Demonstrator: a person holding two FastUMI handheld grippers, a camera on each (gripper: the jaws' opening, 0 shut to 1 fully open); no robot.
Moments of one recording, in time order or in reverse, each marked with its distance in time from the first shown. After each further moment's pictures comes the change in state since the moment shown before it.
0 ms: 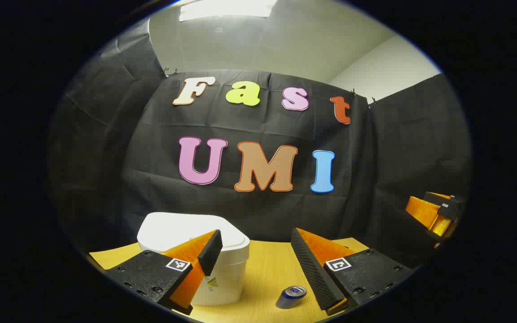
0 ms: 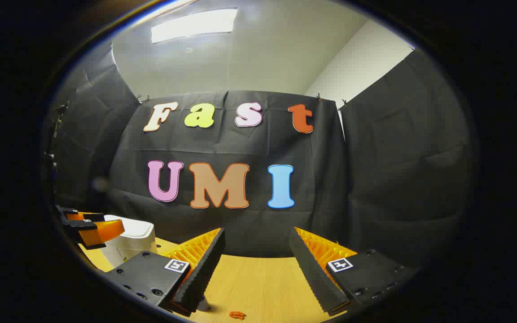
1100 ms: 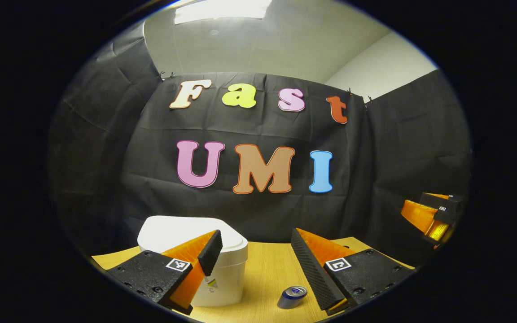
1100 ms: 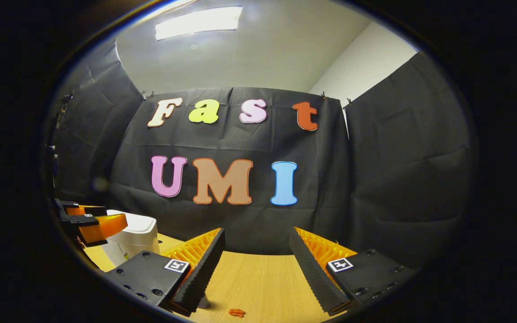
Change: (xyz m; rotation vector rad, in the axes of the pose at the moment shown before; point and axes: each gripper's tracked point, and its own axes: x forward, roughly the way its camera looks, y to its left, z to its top) left arm -0.003 -0.008 0.000 0.024 0.003 -0.021; right arm -0.004 0.007 -0.002 -0.023 0.020 0.014
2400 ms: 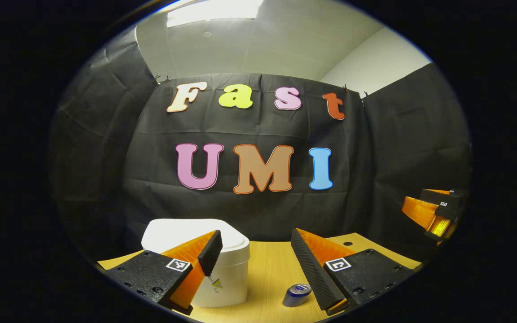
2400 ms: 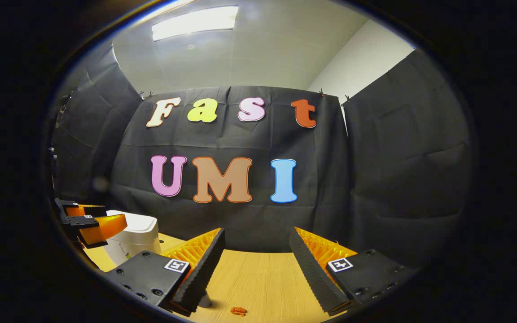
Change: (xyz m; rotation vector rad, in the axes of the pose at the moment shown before) left arm -0.001 0.007 0.000 0.054 0.003 0.014; right arm -0.001 -0.001 -0.008 0.023 0.018 0.003
